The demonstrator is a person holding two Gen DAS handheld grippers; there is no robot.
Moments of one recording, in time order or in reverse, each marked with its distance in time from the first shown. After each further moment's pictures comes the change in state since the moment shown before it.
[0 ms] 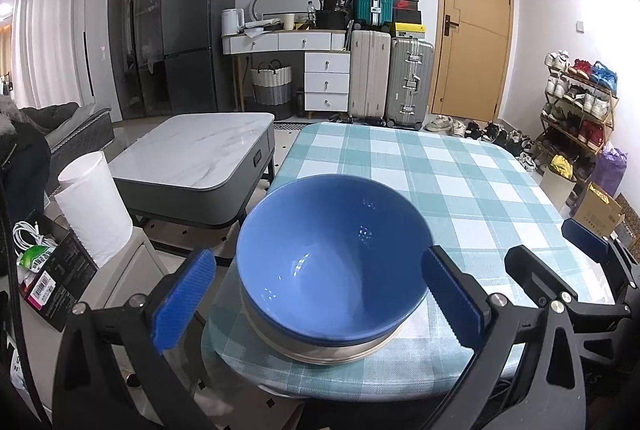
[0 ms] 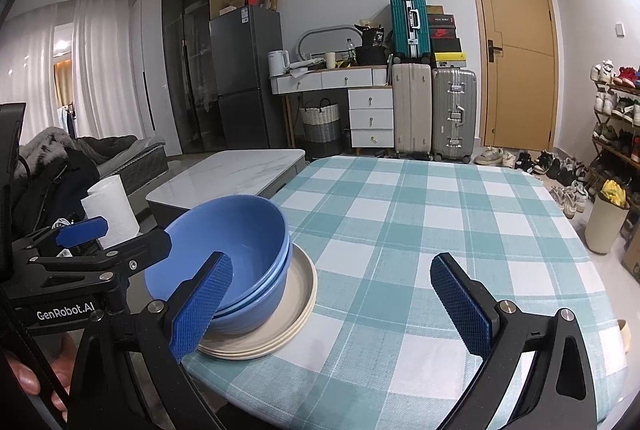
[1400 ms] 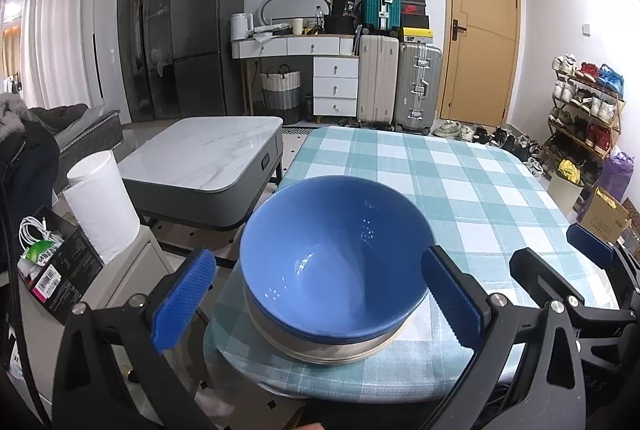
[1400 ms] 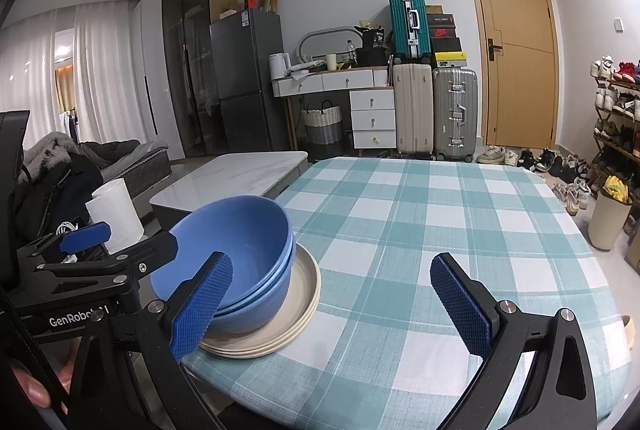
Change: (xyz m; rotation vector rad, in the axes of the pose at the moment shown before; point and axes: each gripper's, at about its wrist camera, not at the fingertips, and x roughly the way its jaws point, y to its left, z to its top) left arm -0.005 -0.003 -0.005 -0.009 -0.025 0.033; right arm -0.004 -0.001 -0.003 0.021 -0.009 0.011
